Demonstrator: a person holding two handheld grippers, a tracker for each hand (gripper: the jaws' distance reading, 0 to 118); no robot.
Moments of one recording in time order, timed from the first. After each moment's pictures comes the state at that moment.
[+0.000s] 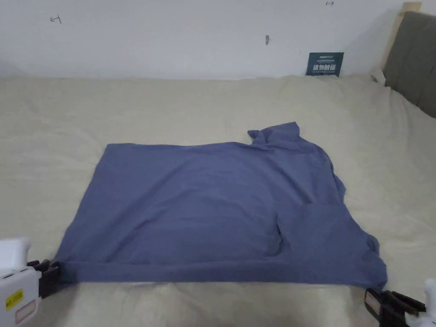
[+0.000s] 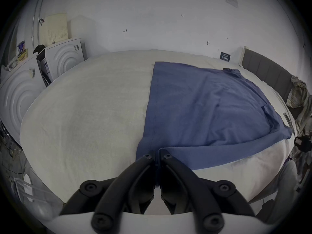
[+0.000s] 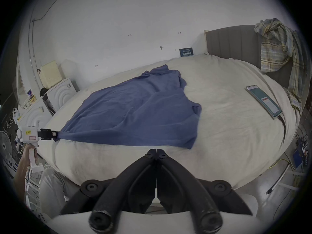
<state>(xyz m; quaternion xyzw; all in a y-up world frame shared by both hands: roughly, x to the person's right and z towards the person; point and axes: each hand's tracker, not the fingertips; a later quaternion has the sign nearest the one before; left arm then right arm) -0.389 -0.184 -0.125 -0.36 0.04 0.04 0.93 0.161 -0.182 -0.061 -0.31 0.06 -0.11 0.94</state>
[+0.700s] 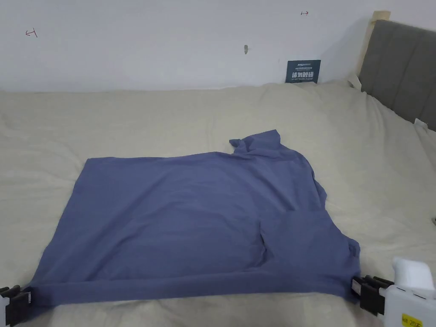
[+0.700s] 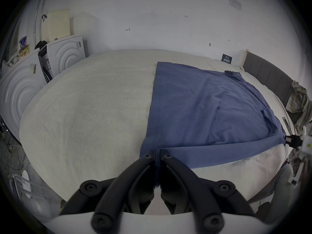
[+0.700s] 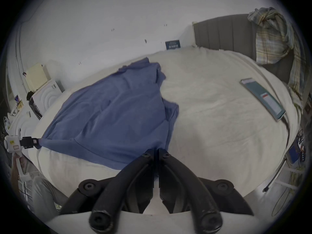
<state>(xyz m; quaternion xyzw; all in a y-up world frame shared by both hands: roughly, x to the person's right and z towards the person) -0.396 -0.182 -0.127 -0.37 0.05 0.05 0.93 0.193 -0.219 -0.129 -0.35 0.02 -0.13 0.93</state>
